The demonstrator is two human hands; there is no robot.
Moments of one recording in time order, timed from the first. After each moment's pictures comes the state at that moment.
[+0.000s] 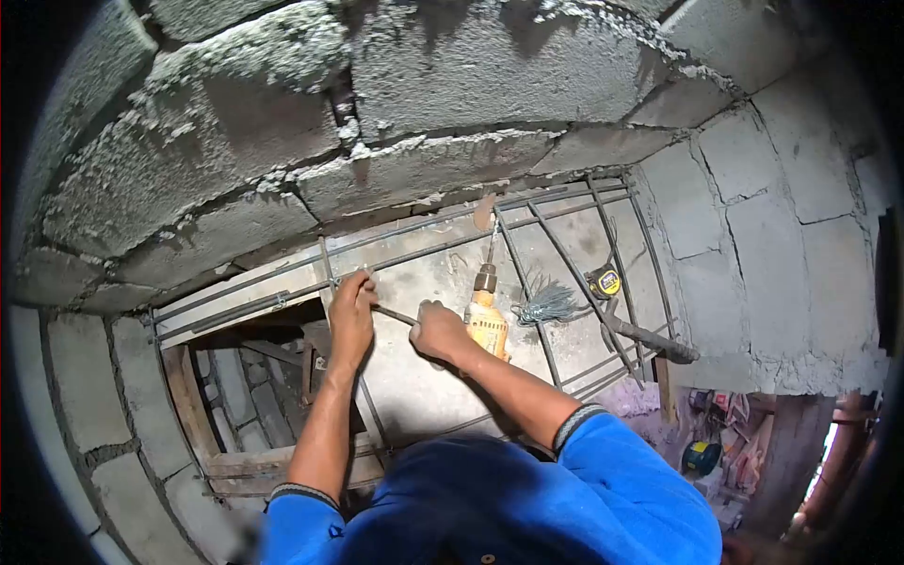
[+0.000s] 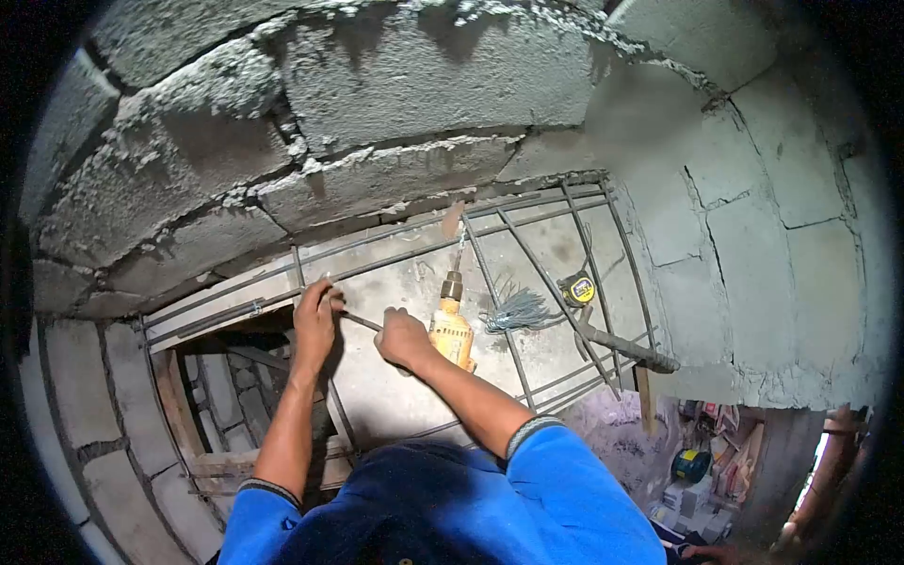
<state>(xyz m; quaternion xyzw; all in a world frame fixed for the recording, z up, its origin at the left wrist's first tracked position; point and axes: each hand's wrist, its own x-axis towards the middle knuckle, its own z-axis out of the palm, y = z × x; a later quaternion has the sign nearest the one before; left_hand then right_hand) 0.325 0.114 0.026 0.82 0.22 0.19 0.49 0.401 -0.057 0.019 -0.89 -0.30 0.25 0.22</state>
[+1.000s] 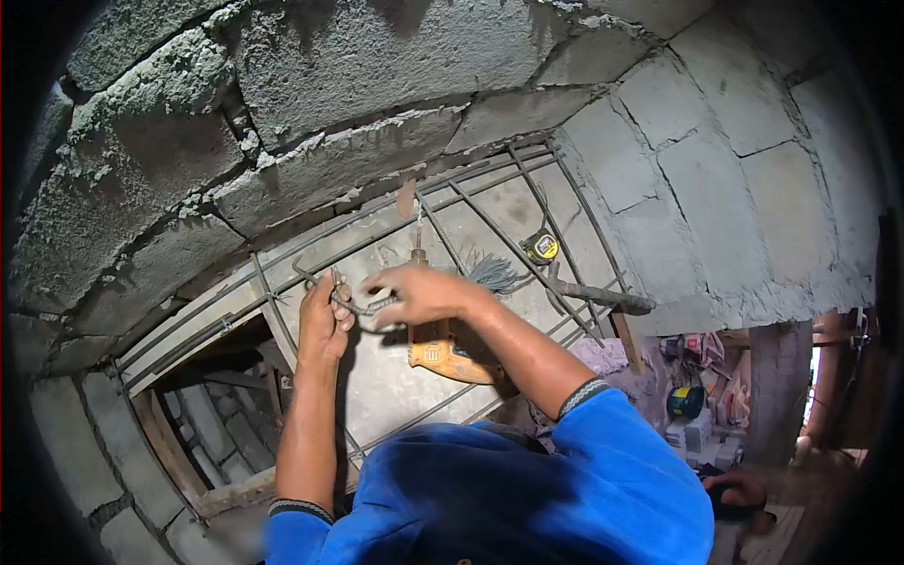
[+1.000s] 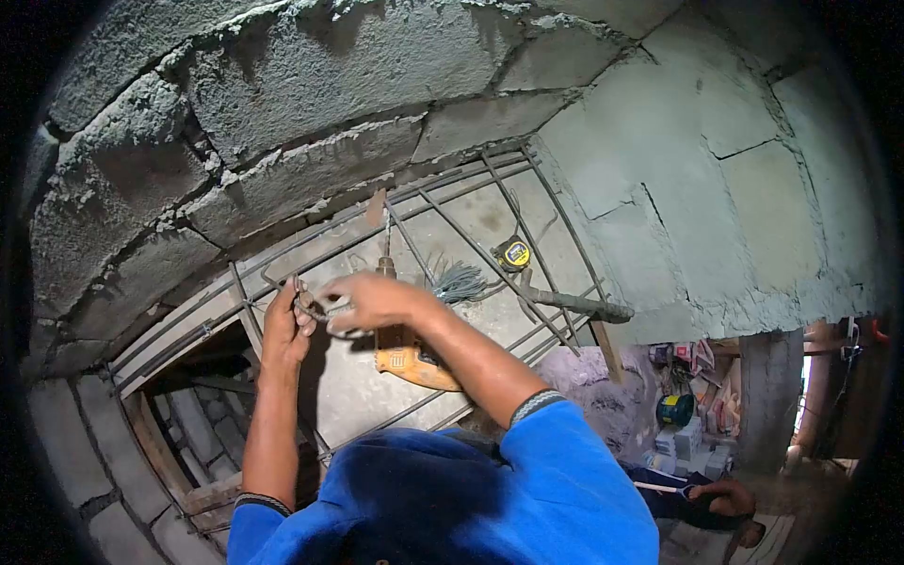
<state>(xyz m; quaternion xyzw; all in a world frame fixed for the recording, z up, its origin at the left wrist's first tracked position) 0.356 0.066 0.070 0.32 0.29 0.03 0.90 0.473 -0.105 0.143 -0.77 -0.46 0.34 0.29</state>
